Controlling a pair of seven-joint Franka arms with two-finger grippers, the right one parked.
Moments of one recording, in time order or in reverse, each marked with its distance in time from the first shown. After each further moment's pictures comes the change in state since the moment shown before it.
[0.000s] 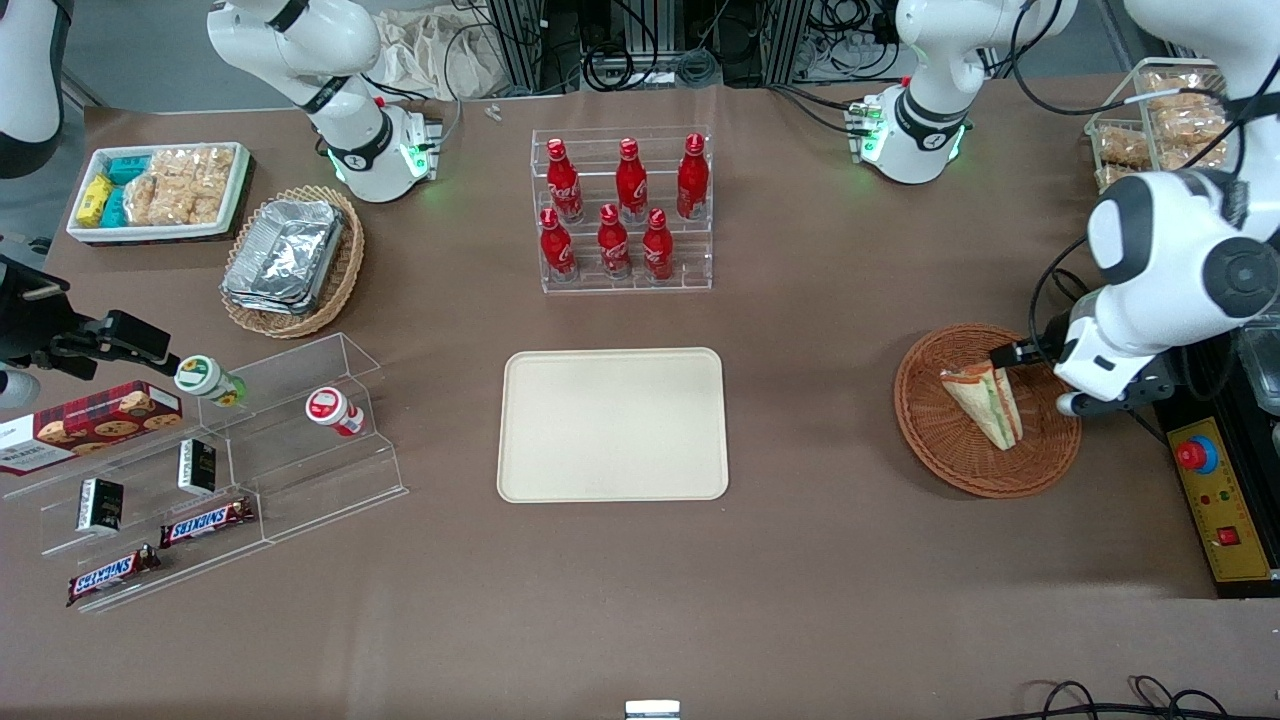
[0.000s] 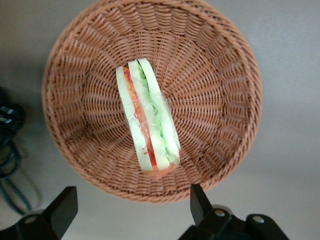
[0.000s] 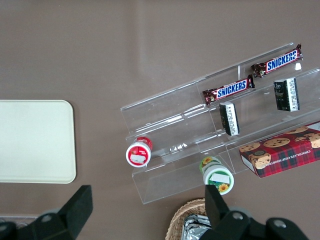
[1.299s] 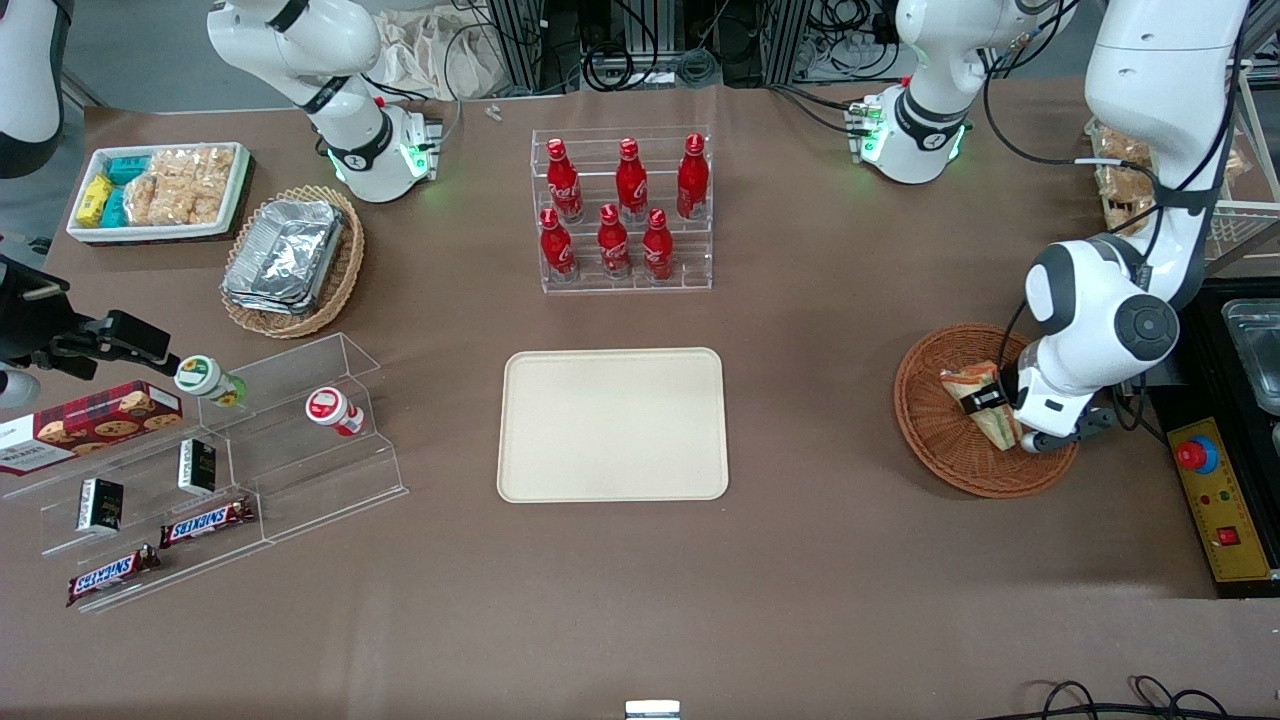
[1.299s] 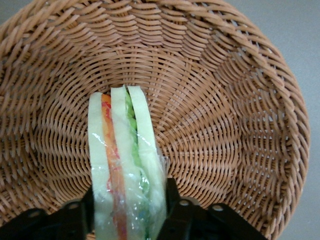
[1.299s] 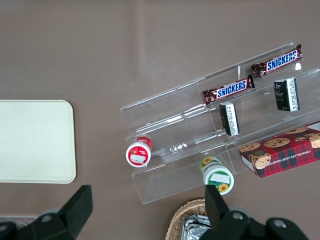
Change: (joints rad) arm 0.001 0.193 0.001 -0.020 -0.034 0.275 -0.107
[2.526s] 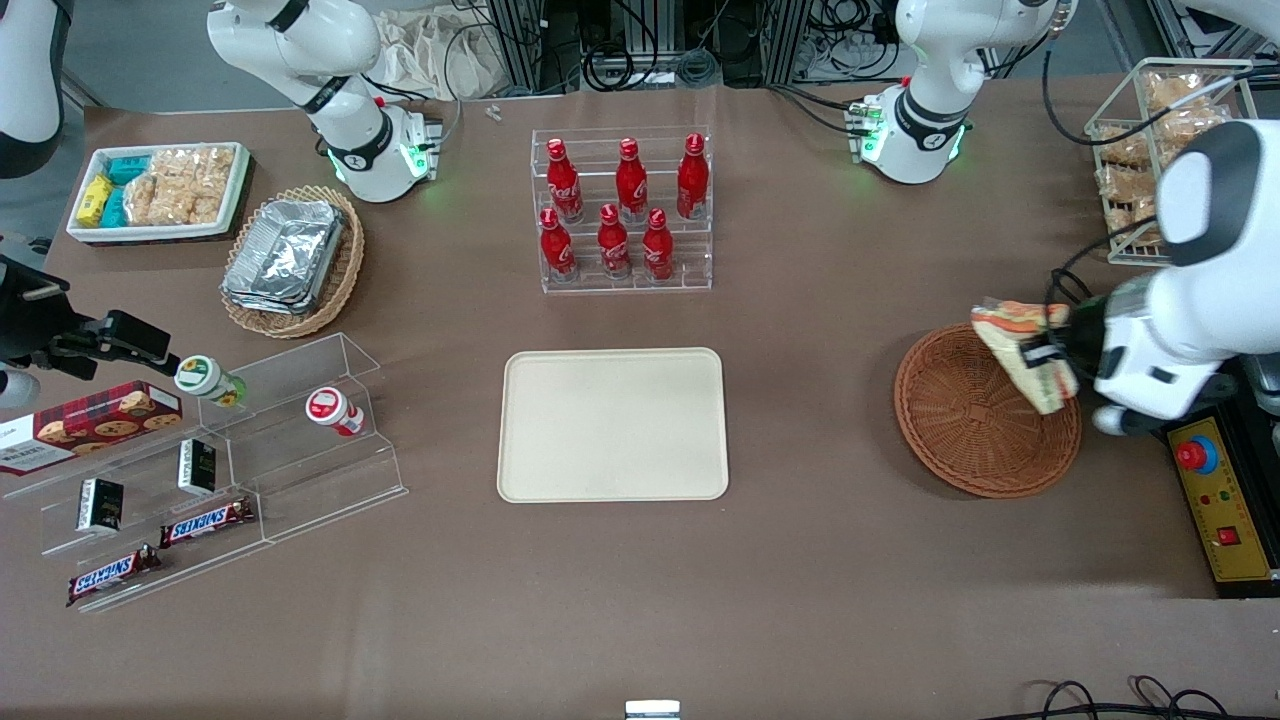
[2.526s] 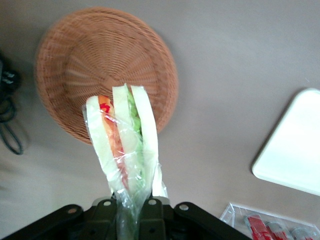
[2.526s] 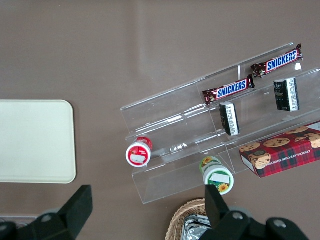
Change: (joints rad) arm -0.009 -0.111 -0.177 0.588 -0.021 -0.848 -0.148
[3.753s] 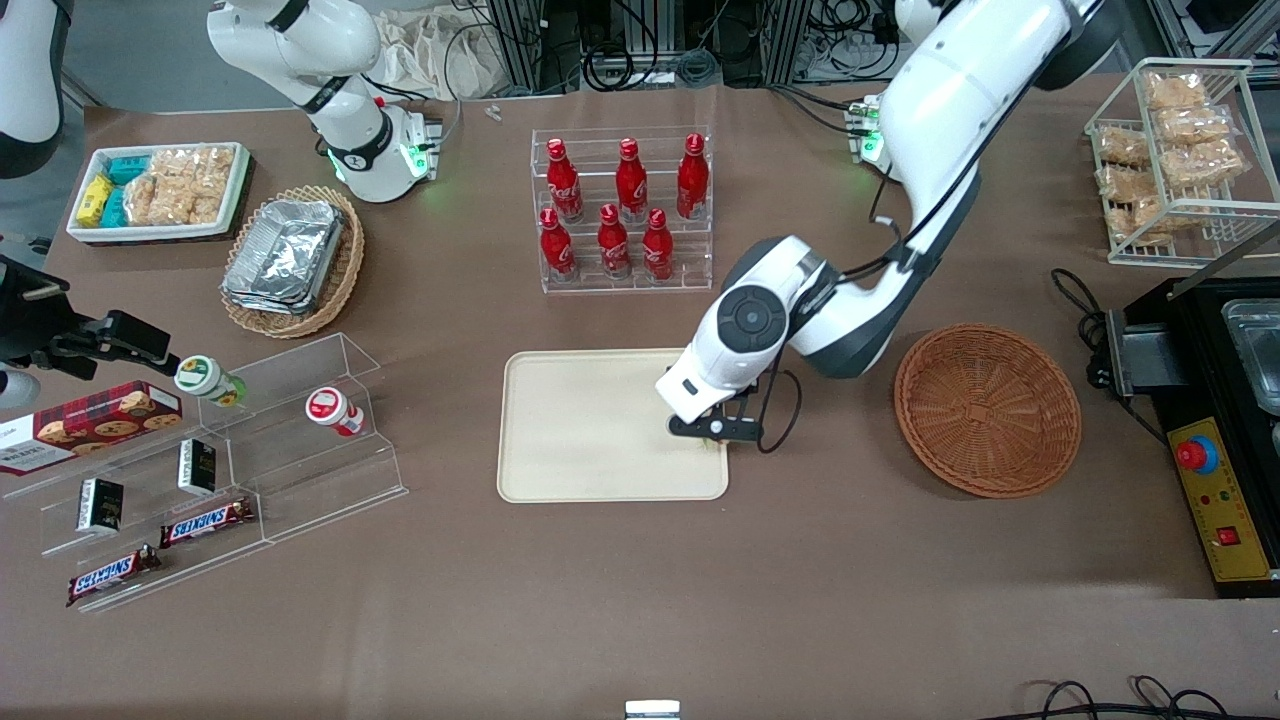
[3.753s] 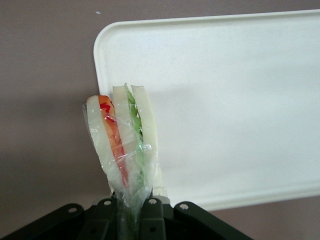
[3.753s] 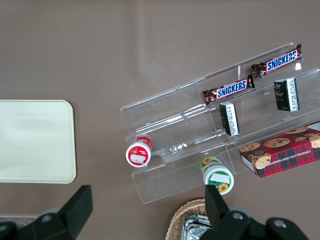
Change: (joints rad) arm -0.290 0.487 -0.293 0.030 0.251 0.588 -0.232
